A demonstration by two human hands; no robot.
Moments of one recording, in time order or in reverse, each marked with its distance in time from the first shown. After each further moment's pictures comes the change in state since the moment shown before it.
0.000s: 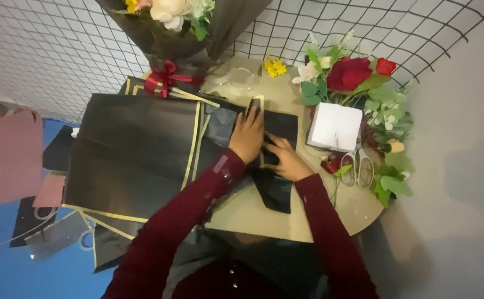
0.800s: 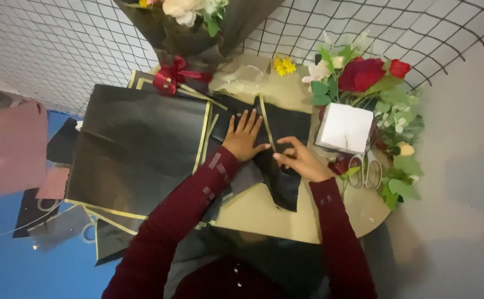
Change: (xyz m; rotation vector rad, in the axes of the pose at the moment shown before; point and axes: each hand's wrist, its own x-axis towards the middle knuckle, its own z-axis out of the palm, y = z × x) left_hand -0.023 -0.035 -0.012 -0.087 -0.356 -0.073; right_hand -0.012 -0.036 -0.033 0.648 -0.022 0.397
